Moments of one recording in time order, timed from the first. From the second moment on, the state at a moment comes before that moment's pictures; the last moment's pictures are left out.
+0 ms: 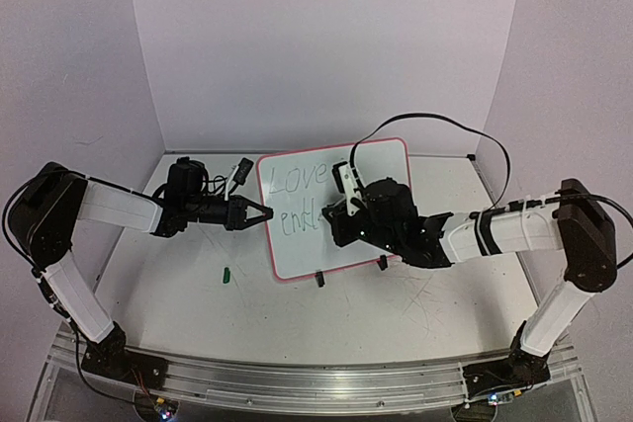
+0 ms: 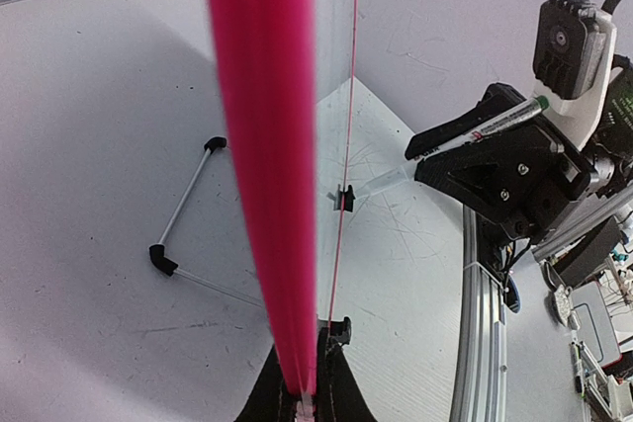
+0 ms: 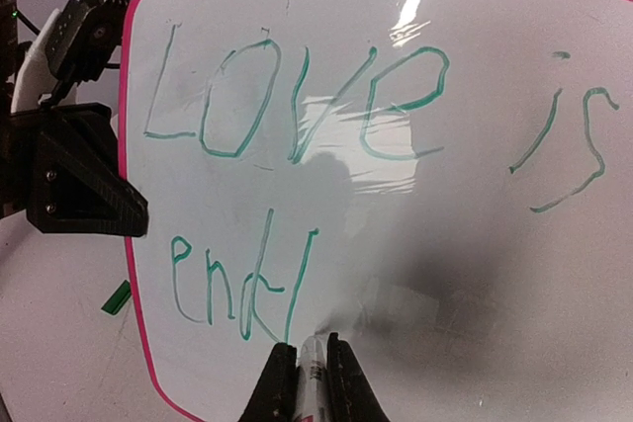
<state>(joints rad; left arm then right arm) -0.47 1.67 0.81 0.45 0.85 -0.28 0.95 1.69 0.97 0.35 0.22 0.23</state>
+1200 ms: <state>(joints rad) -0.47 1.67 0.81 0.45 0.84 -0.28 0.96 1.71 1.00 0.36 0.35 0.25</state>
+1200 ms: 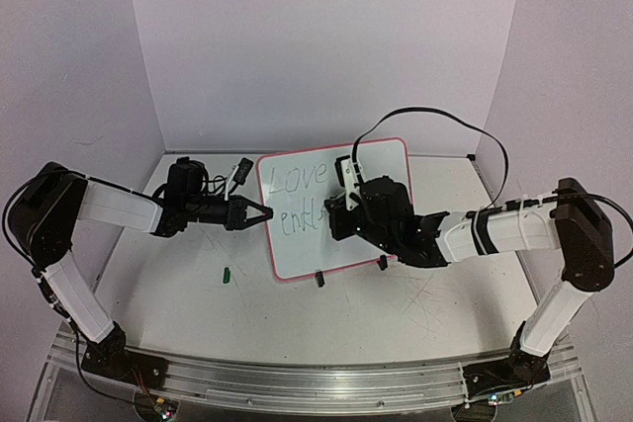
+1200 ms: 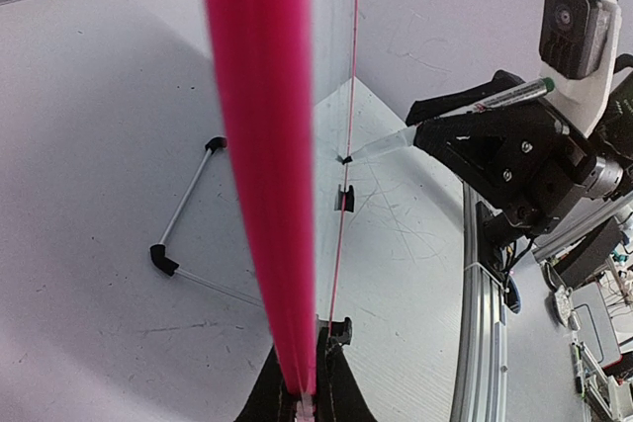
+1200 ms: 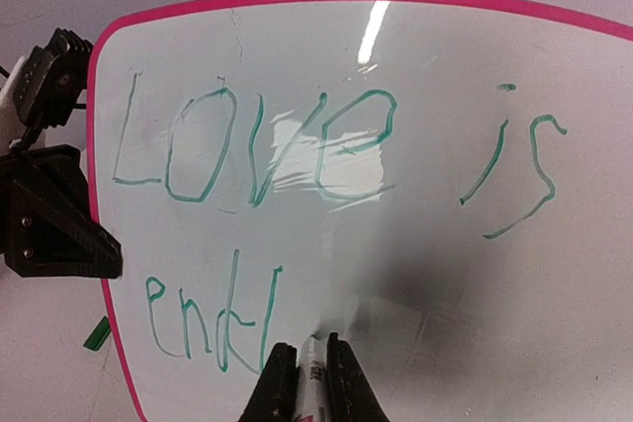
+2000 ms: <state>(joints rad) -0.47 1.67 0.81 0.45 0.84 -0.28 0.95 1.71 0.98 0.38 0.30 0.27</state>
